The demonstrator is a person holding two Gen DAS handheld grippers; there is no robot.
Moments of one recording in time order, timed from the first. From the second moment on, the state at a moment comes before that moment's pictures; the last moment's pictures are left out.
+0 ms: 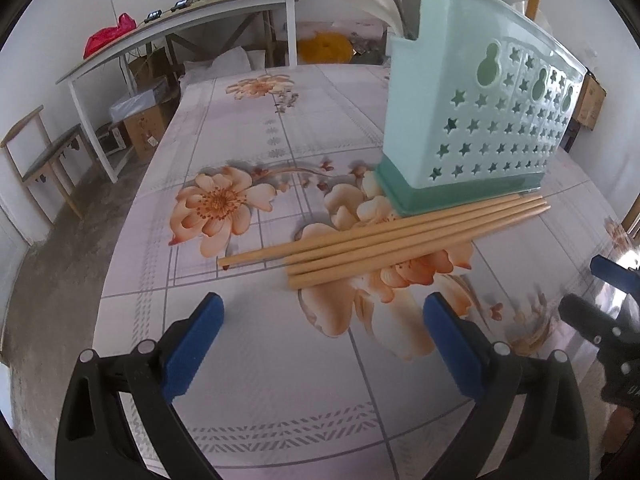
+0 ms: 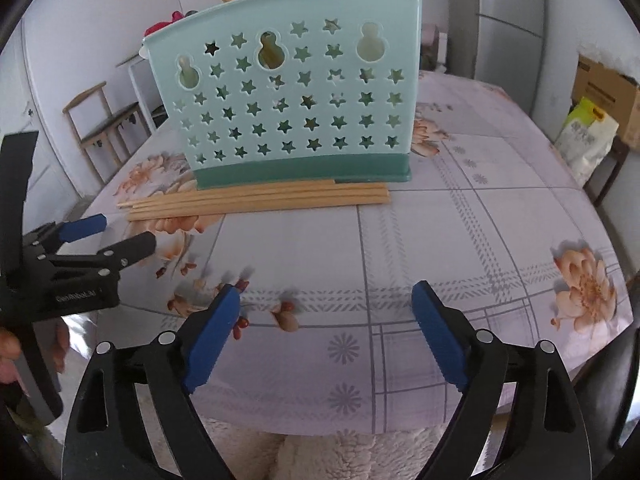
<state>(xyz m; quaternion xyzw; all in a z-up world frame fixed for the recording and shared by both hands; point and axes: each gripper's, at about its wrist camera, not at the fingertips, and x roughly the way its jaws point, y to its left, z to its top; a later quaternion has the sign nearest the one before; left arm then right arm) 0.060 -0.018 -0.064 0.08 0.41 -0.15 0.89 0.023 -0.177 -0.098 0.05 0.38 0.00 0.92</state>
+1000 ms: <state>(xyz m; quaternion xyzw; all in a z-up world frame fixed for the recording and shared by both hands) 0.055 -0.044 -0.042 0.17 0.34 -0.27 0.89 0.003 -0.215 -0.106 0.10 0.34 0.03 0.94</state>
